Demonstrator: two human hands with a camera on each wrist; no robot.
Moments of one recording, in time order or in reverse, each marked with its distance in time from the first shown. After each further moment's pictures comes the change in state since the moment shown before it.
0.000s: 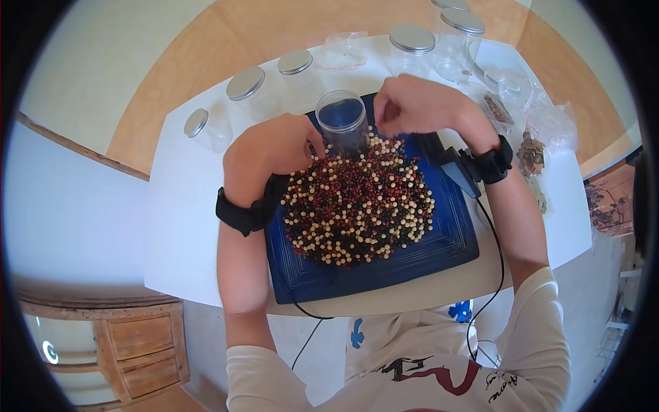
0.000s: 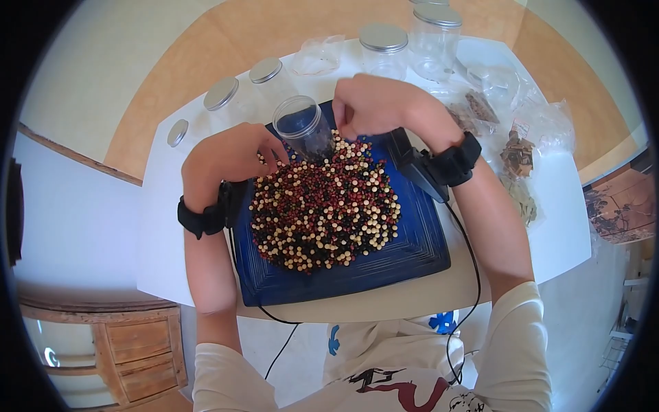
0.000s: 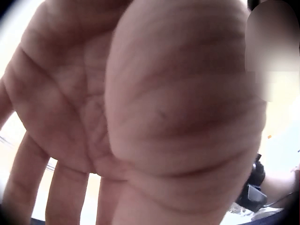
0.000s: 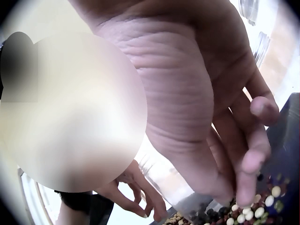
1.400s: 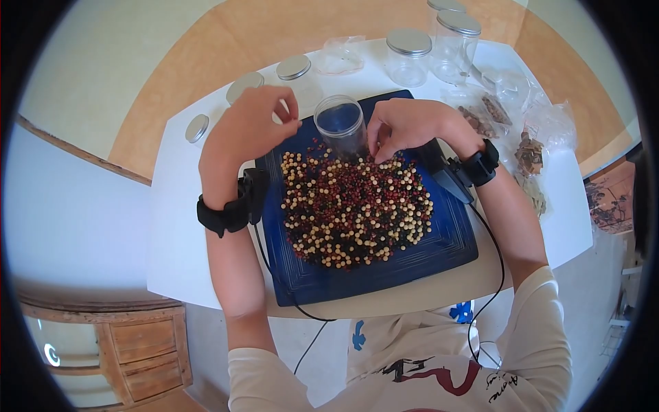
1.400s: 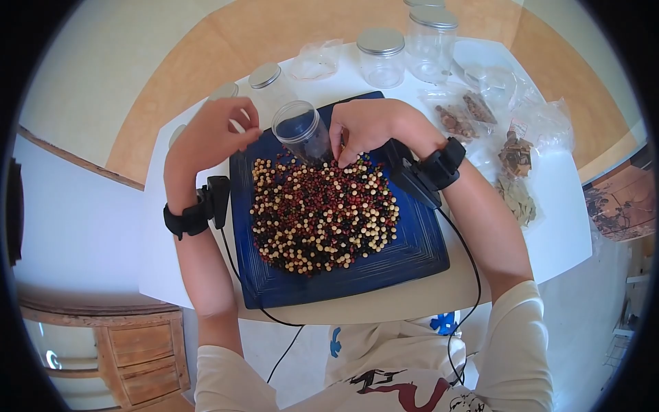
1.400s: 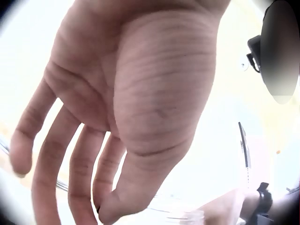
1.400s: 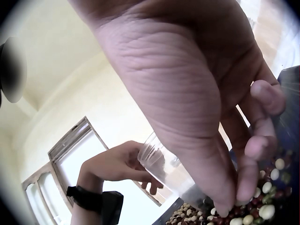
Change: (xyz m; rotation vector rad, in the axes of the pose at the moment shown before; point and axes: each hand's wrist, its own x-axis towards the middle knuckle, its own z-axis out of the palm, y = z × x) left_hand -0.007 -0.009 -0.030 -0.164 0.329 0.060; right_hand 0.012 0.008 0.018 0.042 -0.145 -0.059
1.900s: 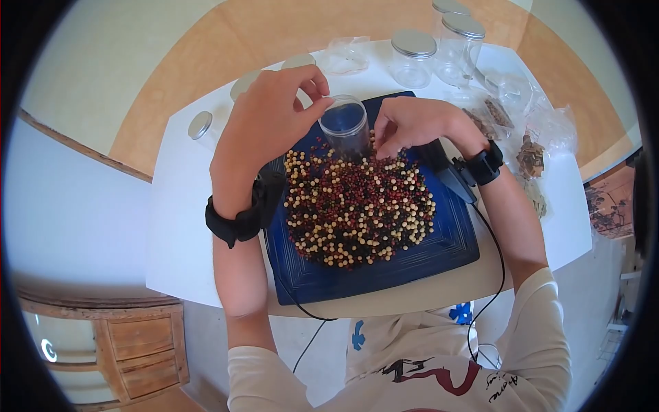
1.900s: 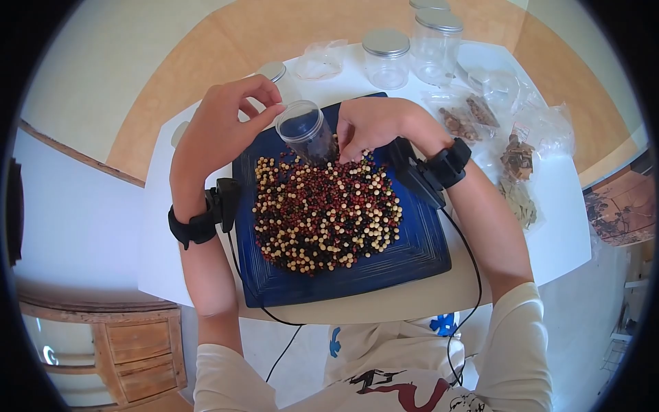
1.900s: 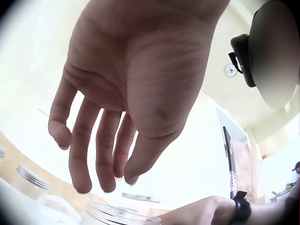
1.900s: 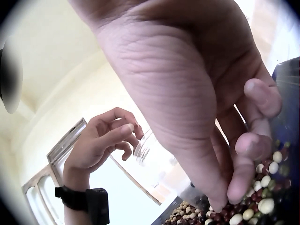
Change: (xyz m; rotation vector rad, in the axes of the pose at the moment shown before) left_hand -0.002 0.031 0.008 -0.036 0.253 0.212; right_hand -0.002 0.001 -0.003 0.101 -0.007 0.063
